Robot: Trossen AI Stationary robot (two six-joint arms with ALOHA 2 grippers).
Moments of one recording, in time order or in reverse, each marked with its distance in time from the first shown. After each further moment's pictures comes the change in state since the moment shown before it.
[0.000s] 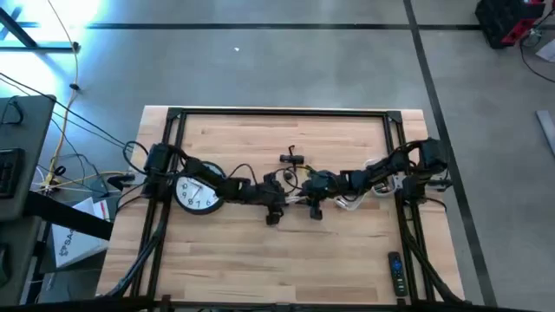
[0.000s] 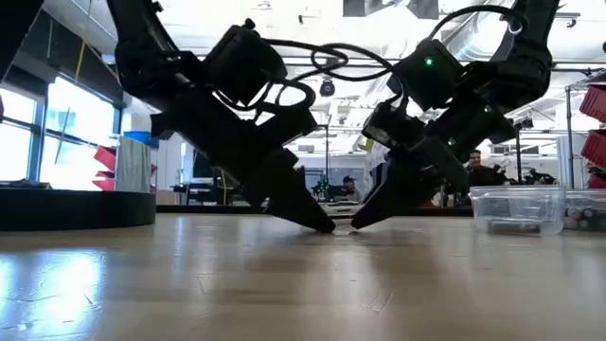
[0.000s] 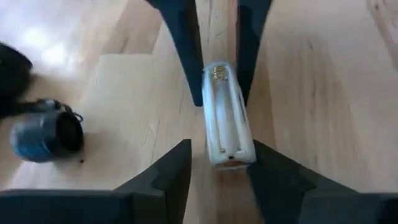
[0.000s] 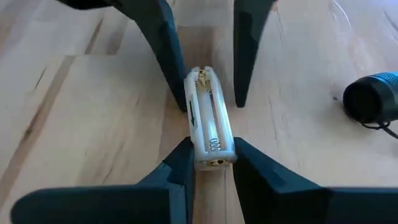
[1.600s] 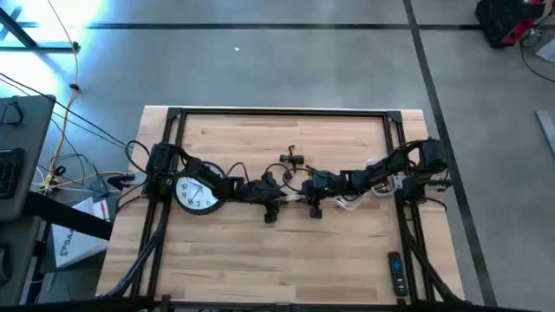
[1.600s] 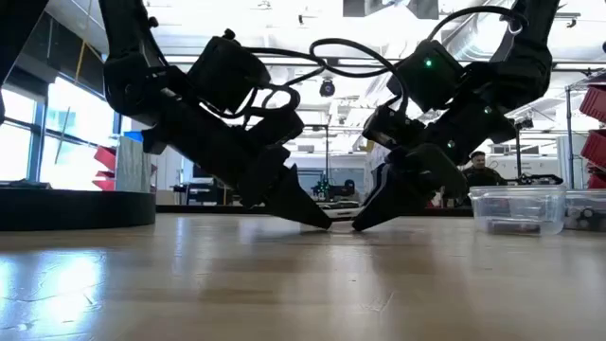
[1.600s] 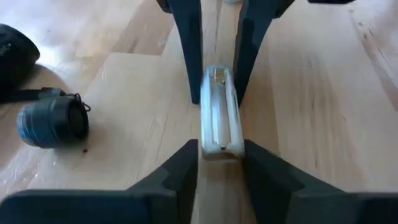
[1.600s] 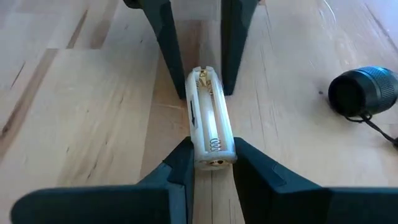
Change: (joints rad) left arm 0.009 0.004 -0.092 0.214 0.011 -0.030; right arm 0.000 -0.001 0.000 -0.016 0.026 0.001
